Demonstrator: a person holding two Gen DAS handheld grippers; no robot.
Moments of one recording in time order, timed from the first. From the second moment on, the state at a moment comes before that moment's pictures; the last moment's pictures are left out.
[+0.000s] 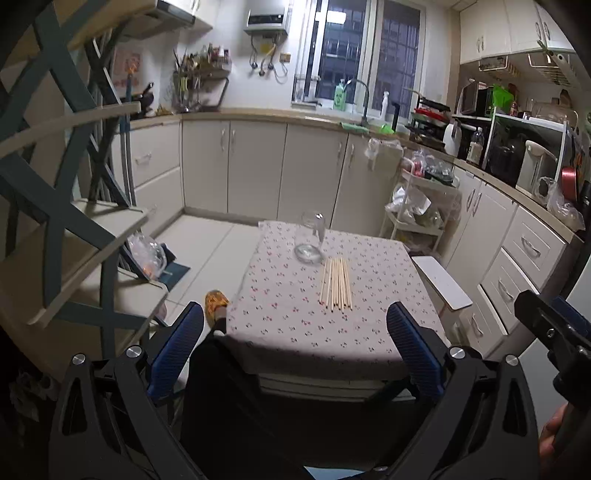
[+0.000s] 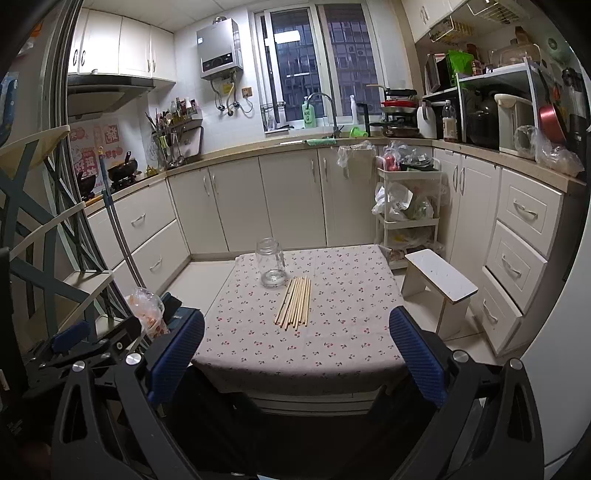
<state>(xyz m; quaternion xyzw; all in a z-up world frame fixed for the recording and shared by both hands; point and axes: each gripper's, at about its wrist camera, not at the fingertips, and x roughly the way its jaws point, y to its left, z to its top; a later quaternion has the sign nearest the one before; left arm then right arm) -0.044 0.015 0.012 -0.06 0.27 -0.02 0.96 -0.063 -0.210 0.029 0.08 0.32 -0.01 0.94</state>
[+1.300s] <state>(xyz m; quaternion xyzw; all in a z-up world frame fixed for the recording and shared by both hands) -0.093 0.005 0.057 -0.04 0.20 -0.02 0.98 -0.117 -0.221 0.068 0.09 0.24 0.00 0.97</state>
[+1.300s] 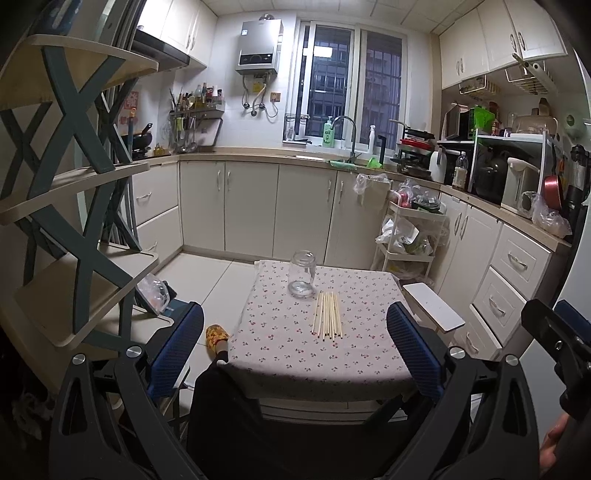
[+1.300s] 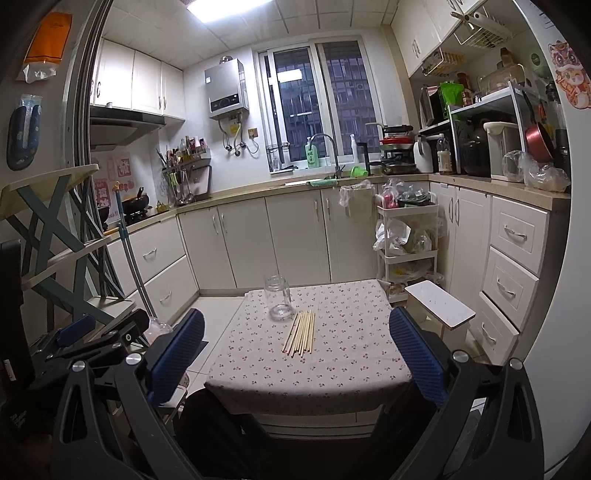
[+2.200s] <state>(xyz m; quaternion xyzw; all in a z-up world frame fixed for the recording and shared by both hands) -0.098 0.001 0.062 -0.04 0.20 -0.02 0.98 -0.120 -0.218 0.071 0.09 0.23 0.00 0.97</state>
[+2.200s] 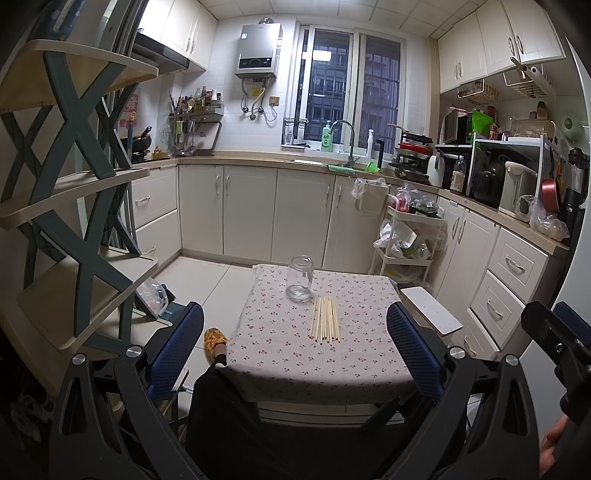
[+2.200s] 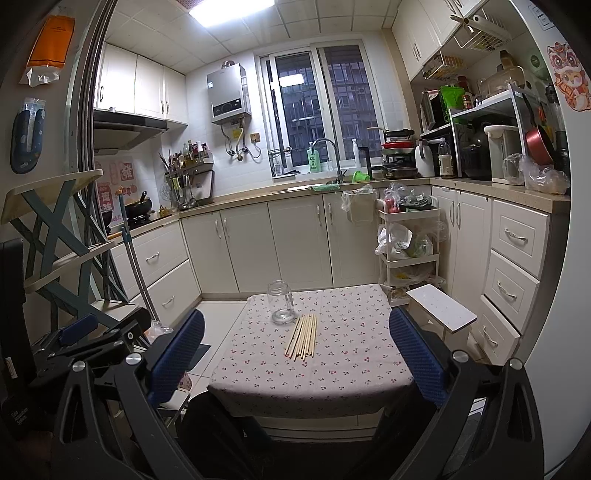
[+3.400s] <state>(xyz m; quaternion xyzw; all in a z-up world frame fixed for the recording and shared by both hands) -0.038 -0.004 0.028 -0.04 0.25 -0.02 0.97 -0.071 -0.213 0.041 0.09 0.27 0.01 0.96</state>
